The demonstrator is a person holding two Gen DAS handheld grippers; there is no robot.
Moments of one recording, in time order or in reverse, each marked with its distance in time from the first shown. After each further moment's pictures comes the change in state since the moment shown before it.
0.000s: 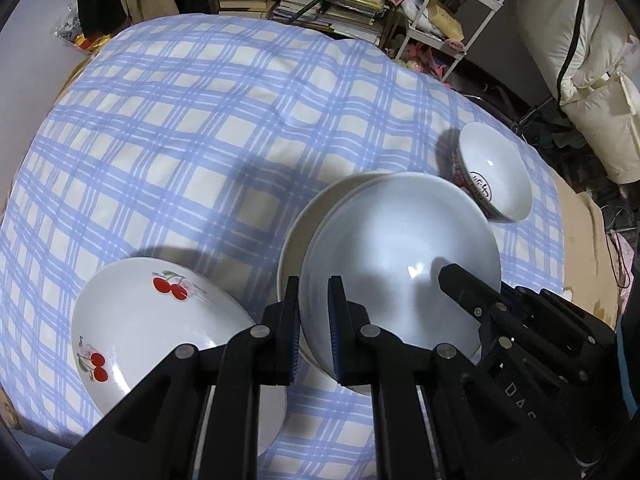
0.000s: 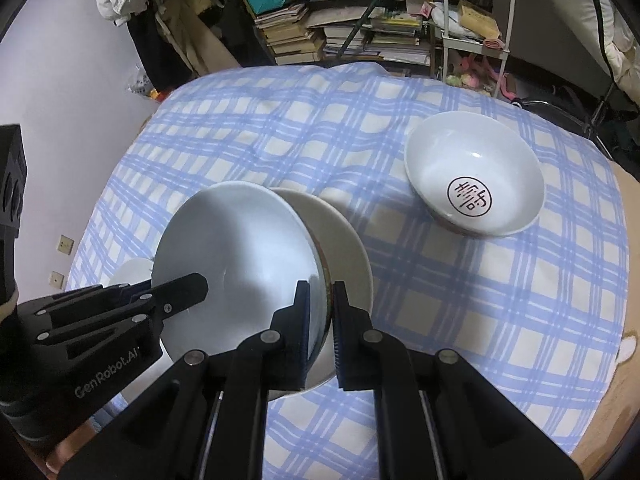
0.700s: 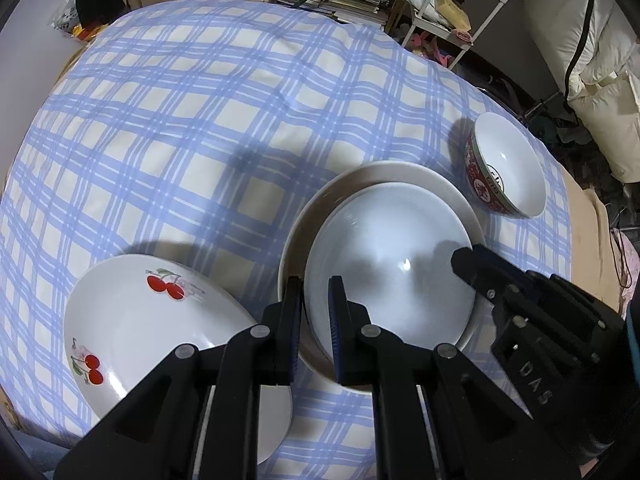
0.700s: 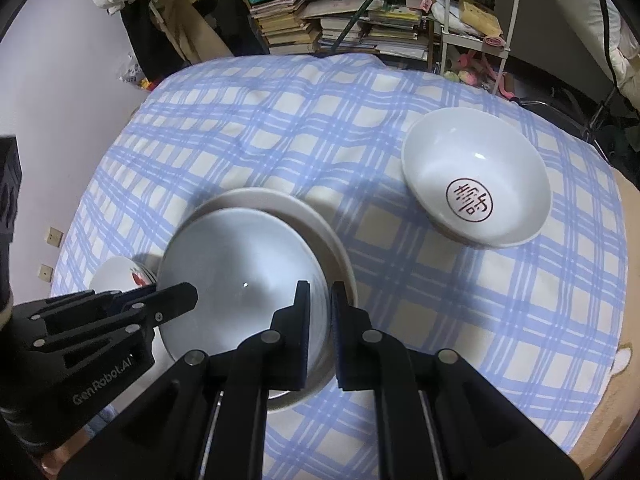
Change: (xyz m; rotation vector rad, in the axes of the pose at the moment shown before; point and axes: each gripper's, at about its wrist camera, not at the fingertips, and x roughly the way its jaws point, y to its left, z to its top) left arm 0.014 0.005 0.001 -0.003 0.036 -0.001; right arm 0.011 -0.003 0.007 -0.010 0.019 -0.028
